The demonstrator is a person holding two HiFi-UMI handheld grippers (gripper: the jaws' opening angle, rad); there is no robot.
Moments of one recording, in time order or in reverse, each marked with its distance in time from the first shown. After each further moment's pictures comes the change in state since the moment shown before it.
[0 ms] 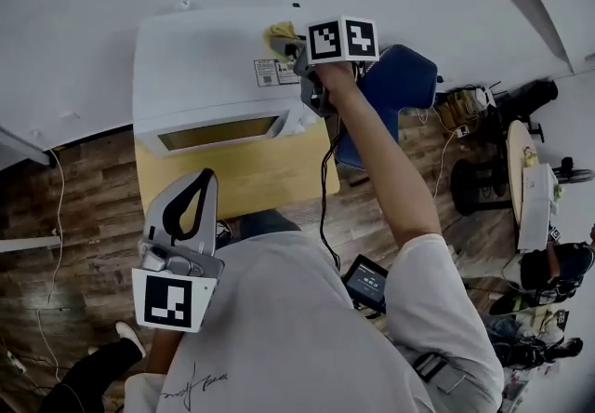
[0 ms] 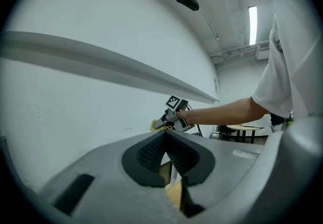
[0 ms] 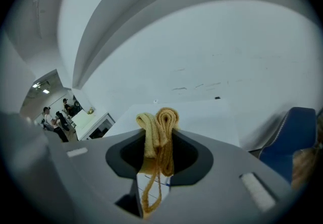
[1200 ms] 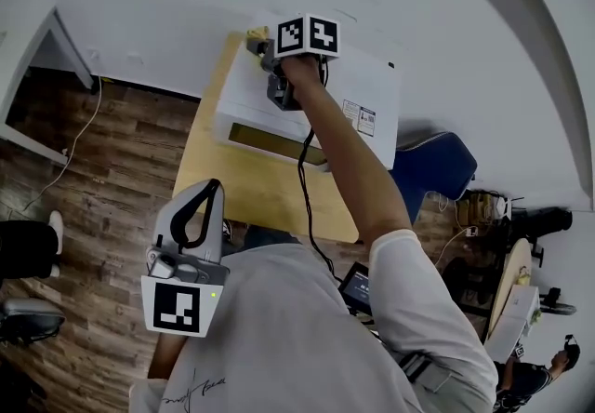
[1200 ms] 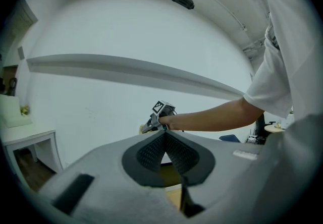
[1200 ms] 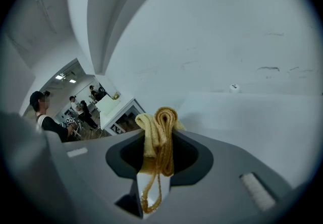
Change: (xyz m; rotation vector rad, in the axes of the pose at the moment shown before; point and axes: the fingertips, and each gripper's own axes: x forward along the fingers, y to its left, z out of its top) left arm -0.081 0.061 -0.006 -0.064 -0.035 0.421; right arm 0.187 0.202 -0.007 -0.094 0.203 0.272
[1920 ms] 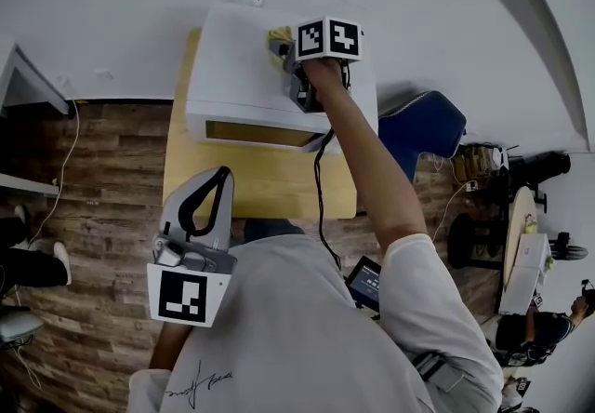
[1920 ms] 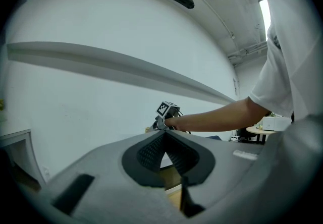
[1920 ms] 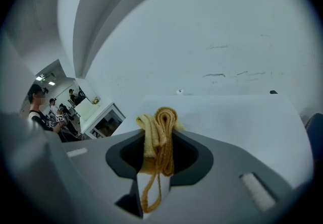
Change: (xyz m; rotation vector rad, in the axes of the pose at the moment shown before) left arm 0.038 -0.039 -0.001 0.008 -0.008 -0.205; right arm -0.095 -0.101 -0.021 0.052 -0.065 -0.219
